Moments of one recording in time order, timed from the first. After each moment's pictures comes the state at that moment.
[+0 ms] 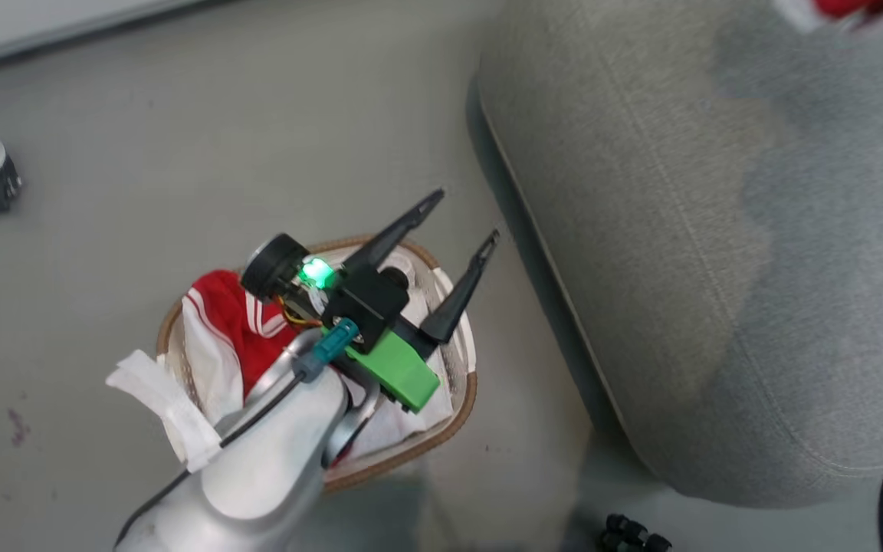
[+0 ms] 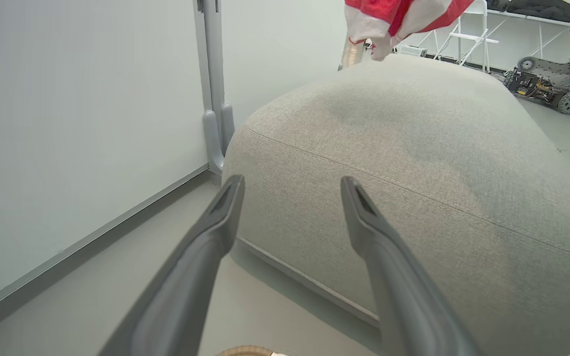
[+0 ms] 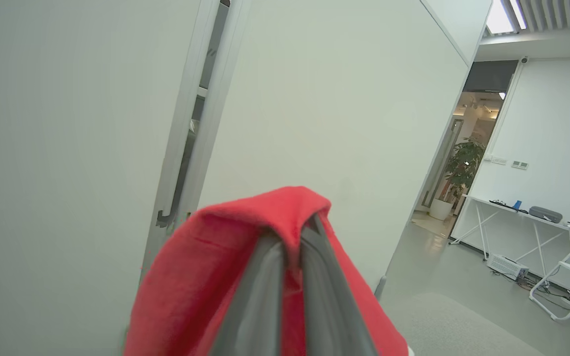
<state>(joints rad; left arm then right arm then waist) -0.61 0.17 -0.76 0.36 -0.30 -0.13 -0.26 -1.01 -0.17 -0.46 0.38 -0.18 0.13 -0.26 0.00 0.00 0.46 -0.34</state>
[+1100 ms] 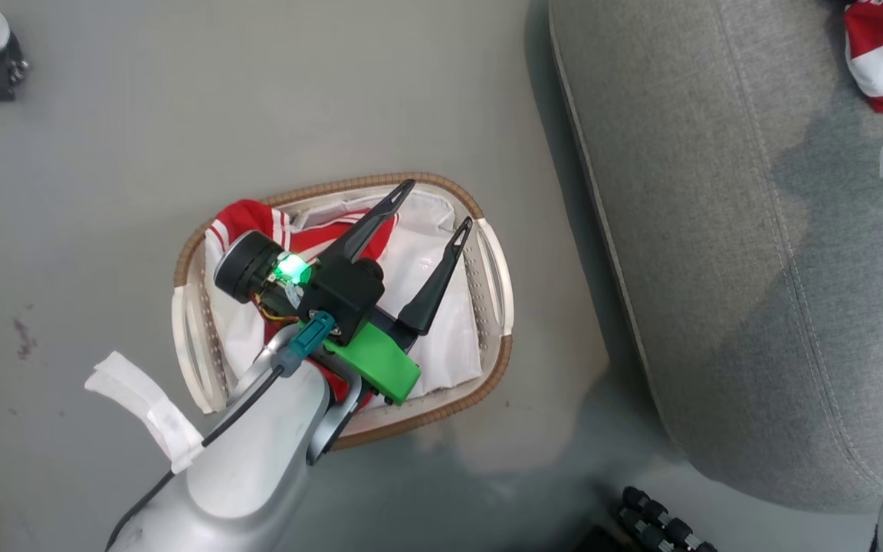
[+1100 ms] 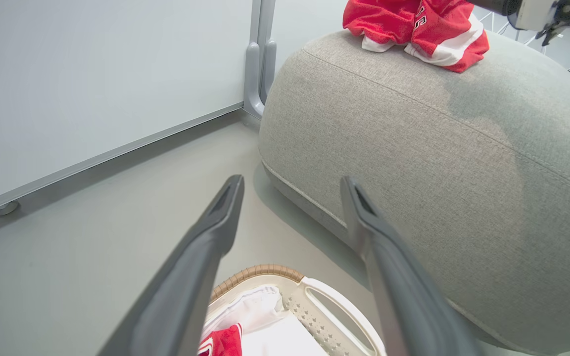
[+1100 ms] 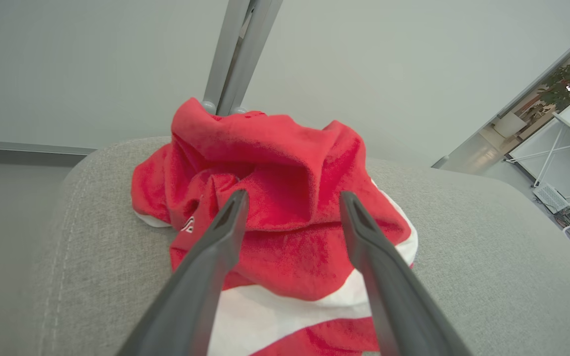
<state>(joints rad) -0.61 0.18 -0.70 0.36 -0.28 -0.13 -0.26 -0.88 -0.17 -0.45 0.63 -0.31 0.13 -0.26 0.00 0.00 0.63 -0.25</state>
